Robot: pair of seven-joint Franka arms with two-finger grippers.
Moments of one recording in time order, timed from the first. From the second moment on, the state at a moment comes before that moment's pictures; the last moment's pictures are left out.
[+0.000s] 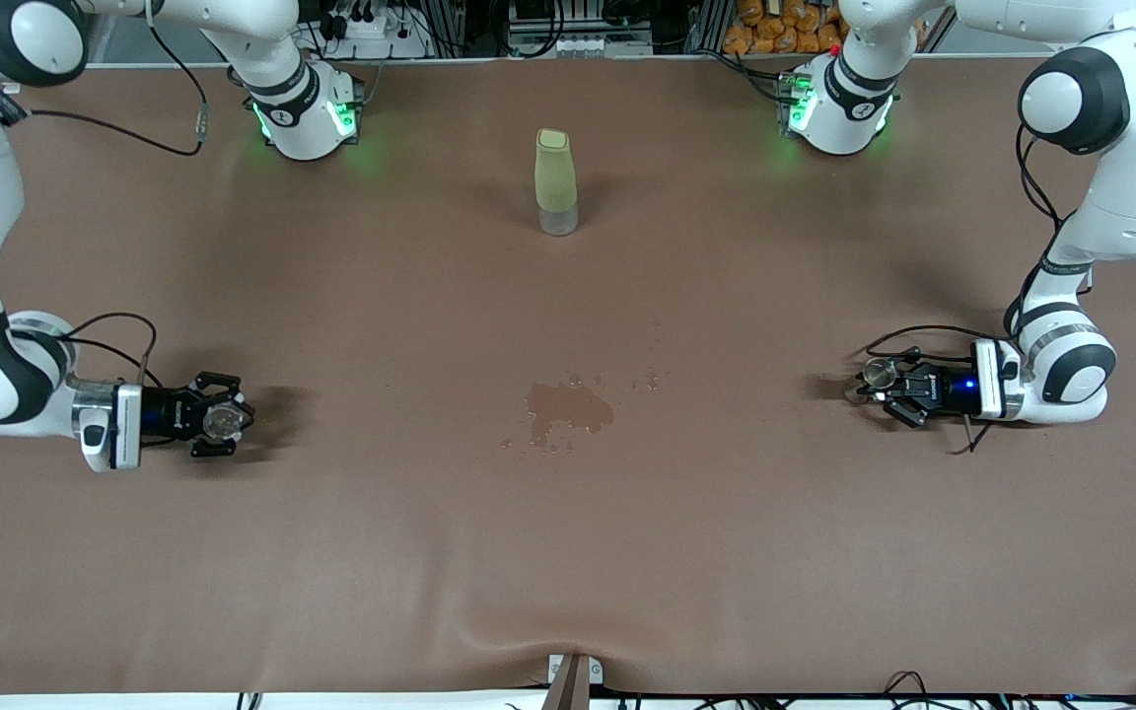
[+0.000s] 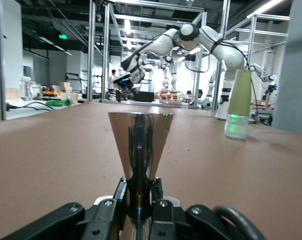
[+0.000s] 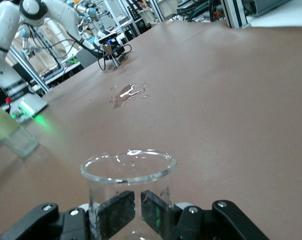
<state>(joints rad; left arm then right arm) 0.47 1.05 -0.09 -1.55 -1.06 1.39 2.56 -0.56 0.88 0.28 -1.57 0.86 1.76 -1.95</state>
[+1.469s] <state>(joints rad) 0.54 0.92 -0.03 -1.34 -0.81 1.37 2.06 -0.57 1.02 0.27 -1.46 0.86 1.90 -2.19</state>
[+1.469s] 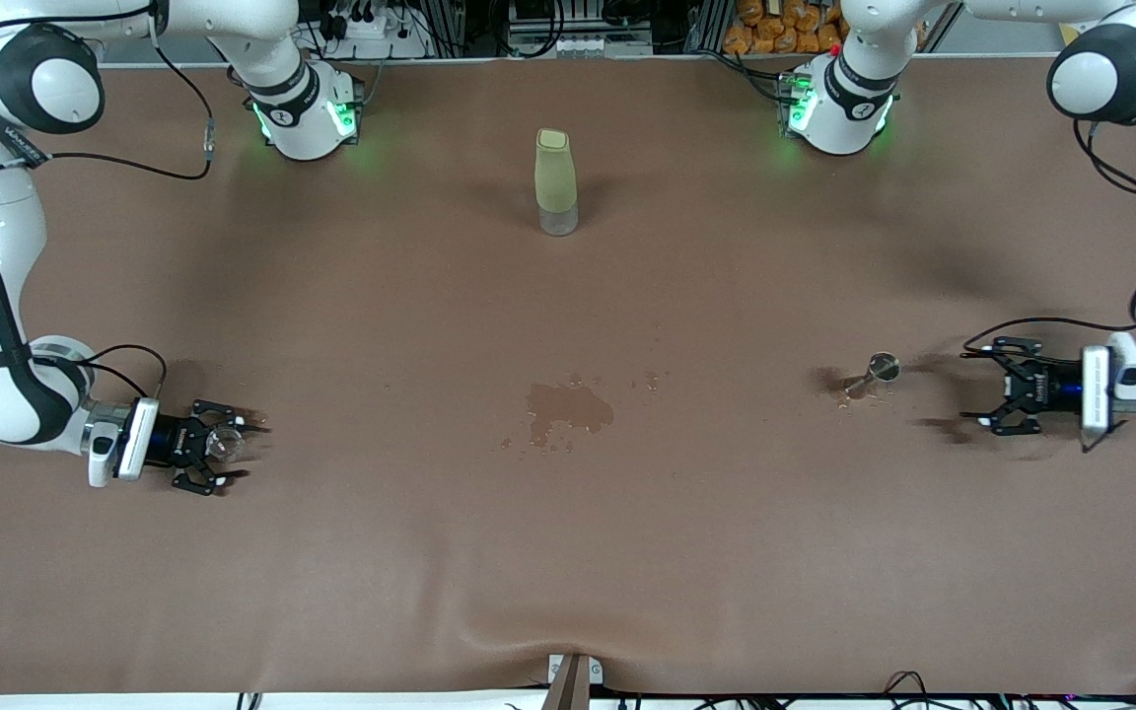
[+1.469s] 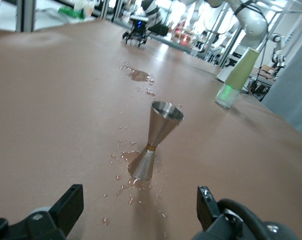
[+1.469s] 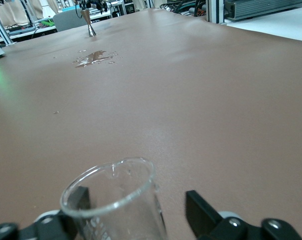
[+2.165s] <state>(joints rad) 0.23 0.42 -0.04 -1.27 -0.40 1.37 0.94 -0.58 0.98 0.27 -1.39 0.86 1.85 -2.02</state>
